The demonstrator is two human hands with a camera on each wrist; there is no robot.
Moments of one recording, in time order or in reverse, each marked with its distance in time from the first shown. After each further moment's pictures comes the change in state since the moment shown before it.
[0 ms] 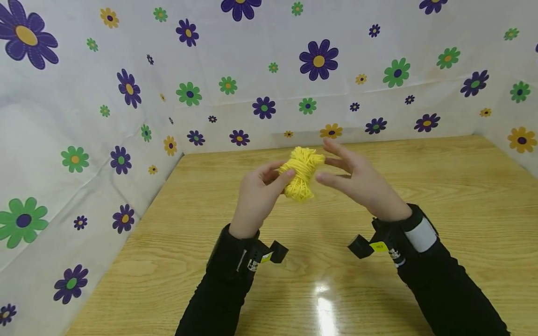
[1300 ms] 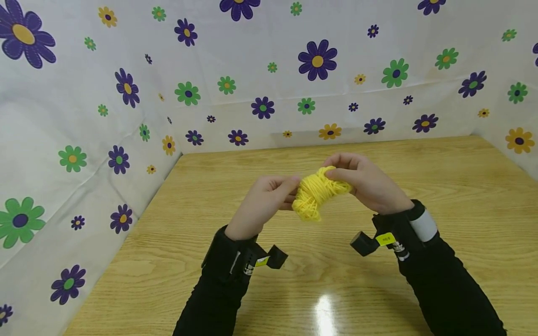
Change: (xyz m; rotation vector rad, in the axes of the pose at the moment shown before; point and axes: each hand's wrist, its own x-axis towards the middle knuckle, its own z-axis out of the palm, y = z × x) left_hand -0.007 0.008 0.001 -0.085 -0.295 -0.094; right_hand 0.003 0.006 -0.012 0.369 -0.057 0.067
